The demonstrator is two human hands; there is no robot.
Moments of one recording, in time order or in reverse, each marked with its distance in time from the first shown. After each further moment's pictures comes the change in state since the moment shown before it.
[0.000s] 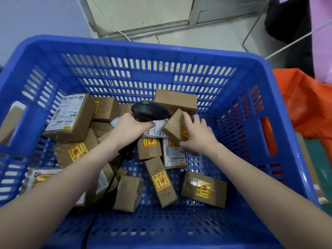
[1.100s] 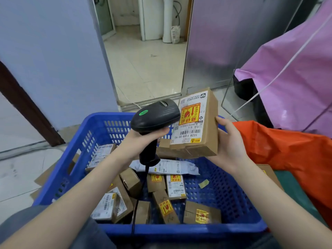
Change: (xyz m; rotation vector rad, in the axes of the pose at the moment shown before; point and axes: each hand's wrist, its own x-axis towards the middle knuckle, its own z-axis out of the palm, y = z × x) left_hand -0.148 0.131 -0.083 -0.468 -0.076 0.290; right_hand -0.185 -0.042 -0.183 2.027 -0.037 -0.147
